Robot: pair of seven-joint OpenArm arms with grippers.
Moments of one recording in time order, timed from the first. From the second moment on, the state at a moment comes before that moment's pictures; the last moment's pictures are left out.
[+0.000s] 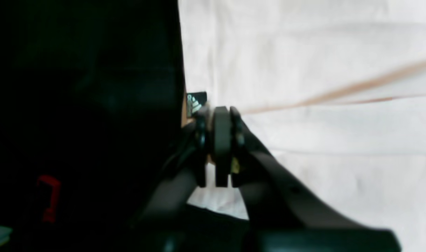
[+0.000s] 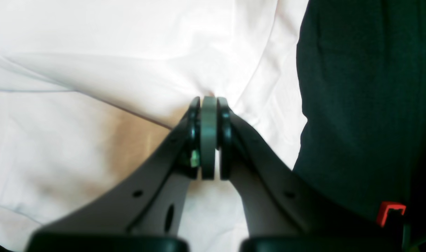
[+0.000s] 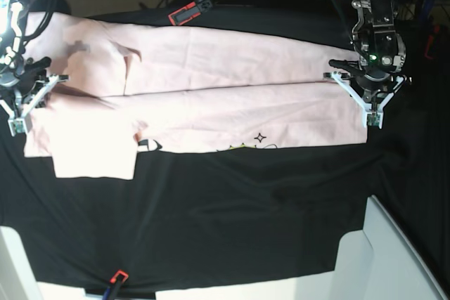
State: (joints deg) left arm 13.9 -9.7 -15.4 88.4 6.7 -6.8 40.5; right arm -13.0 14.4 20.7 86.6 6.2 22.1 -41.3
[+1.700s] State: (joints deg) left arm 6.6 -10.4 -24.2 100.5 6.6 -6.9 51.8; right arm 7.4 16.5 15.3 71.8 6.2 26.7 -44.9
